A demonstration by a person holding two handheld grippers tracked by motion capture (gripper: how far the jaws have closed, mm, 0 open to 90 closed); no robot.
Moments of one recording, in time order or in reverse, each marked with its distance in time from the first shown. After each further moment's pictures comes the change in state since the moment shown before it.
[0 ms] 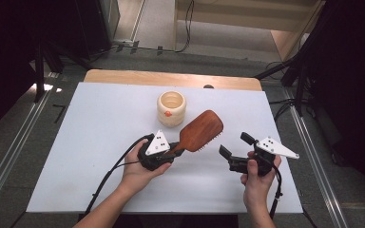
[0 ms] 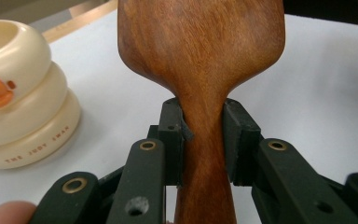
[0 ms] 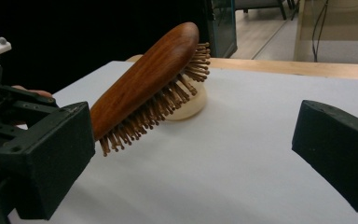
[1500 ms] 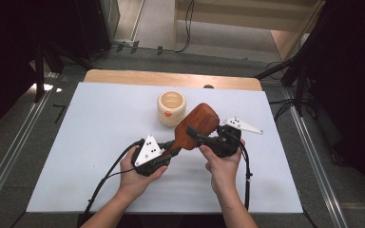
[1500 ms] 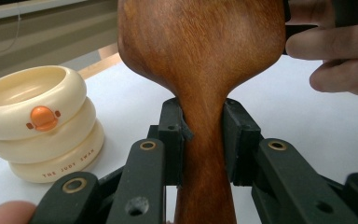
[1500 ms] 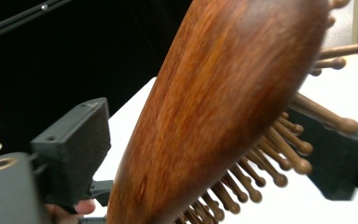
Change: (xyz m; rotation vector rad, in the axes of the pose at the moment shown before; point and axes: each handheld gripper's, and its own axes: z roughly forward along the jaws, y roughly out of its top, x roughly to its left) left arm -0.014 -0.001 -0.022 -0.157 0.079 0.015; right arm 0.049 0.032 0.074 0.025 0.118 0.205
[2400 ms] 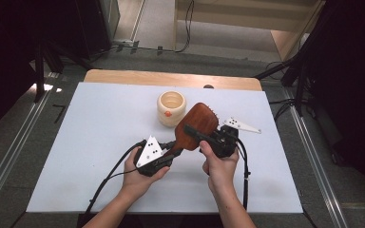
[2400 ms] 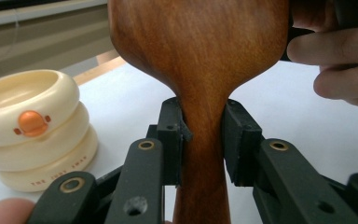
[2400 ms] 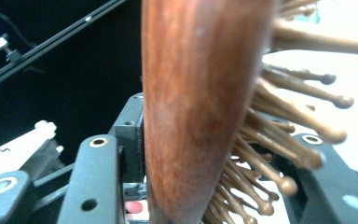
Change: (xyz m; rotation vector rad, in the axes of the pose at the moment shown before) left arm 0.000 -0.005 0.006 -0.037 -0.019 -0.026; right arm 0.001 -0.003 0.002 0.001 0.168 0.045
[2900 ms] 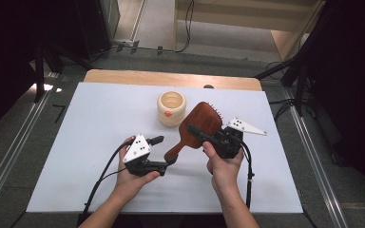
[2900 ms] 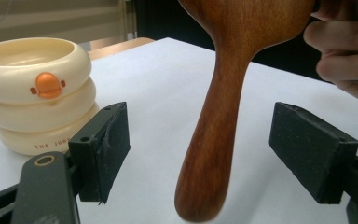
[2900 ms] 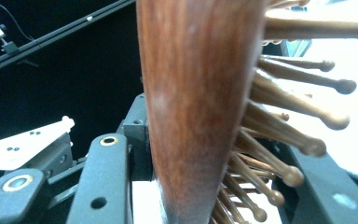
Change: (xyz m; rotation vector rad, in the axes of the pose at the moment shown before) left arm 0.017 -0.011 -0.022 -0.002 -0.019 -0.141; right arm 0.006 0.006 -0.011 -0.033 -0.029 -0.083
